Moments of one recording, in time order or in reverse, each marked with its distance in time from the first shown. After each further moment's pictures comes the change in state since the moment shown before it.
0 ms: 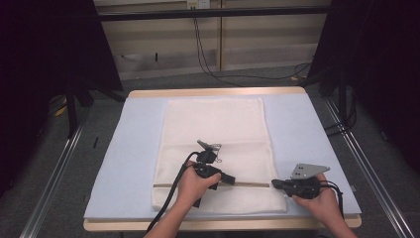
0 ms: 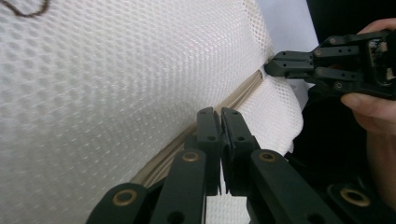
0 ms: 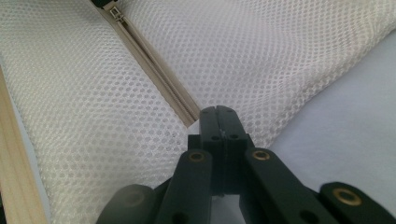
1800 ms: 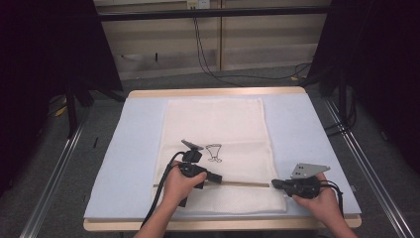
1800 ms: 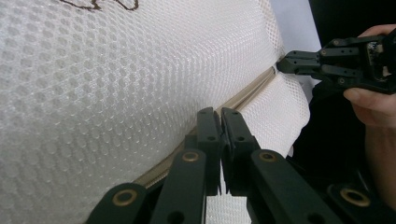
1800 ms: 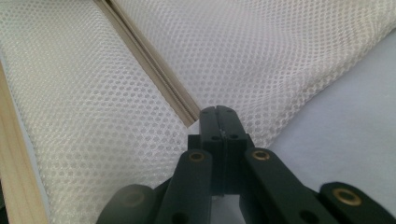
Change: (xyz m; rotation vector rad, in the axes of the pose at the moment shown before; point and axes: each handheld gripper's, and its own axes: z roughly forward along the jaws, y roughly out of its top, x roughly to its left) left arm 0.019 -0.010 -0.030 -0.028 0.020 -0.023; right arm -0.001 0.000 0.000 0.001 0.009 0.003
